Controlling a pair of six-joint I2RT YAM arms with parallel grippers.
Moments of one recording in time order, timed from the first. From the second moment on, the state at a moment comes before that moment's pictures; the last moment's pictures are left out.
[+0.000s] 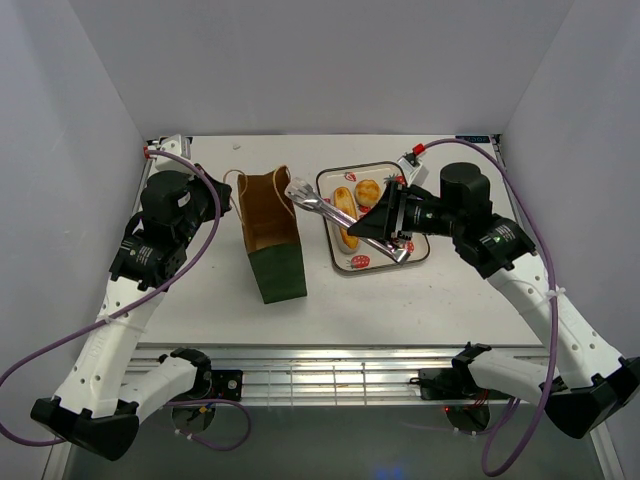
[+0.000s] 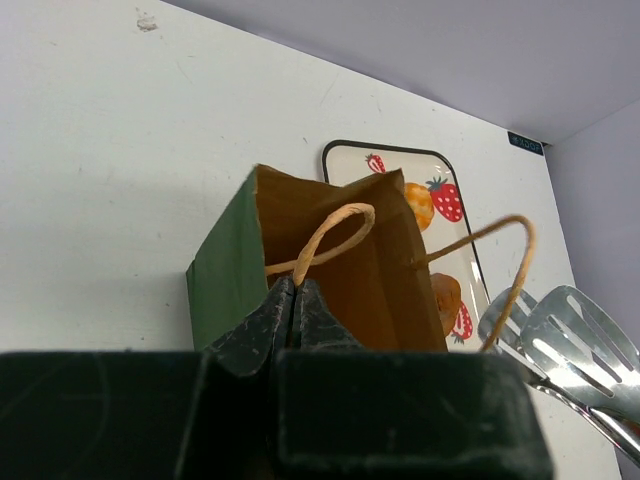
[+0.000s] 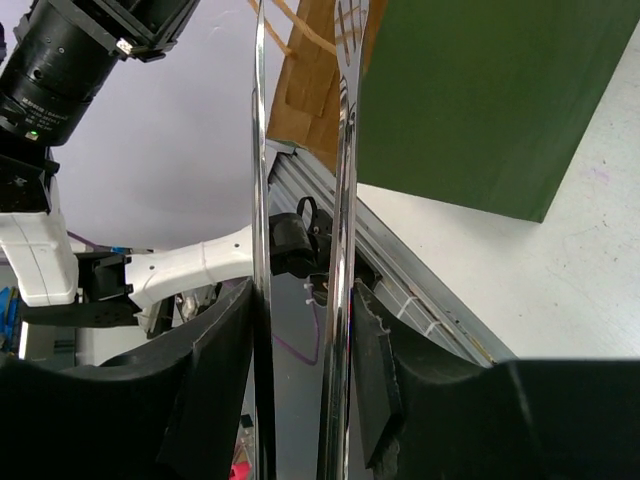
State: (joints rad) left arm -0.34 0.98 1.22 -0.52 -0.17 -0.51; right arm 0.56 1.08 1.23 -0.50 -0.64 0.78
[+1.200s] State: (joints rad) left arm -0.34 0.94 1.20 -0.52 -0.13 -0.51; right arm 0.09 1.14 0.96 -0.54 -0.69 0.49
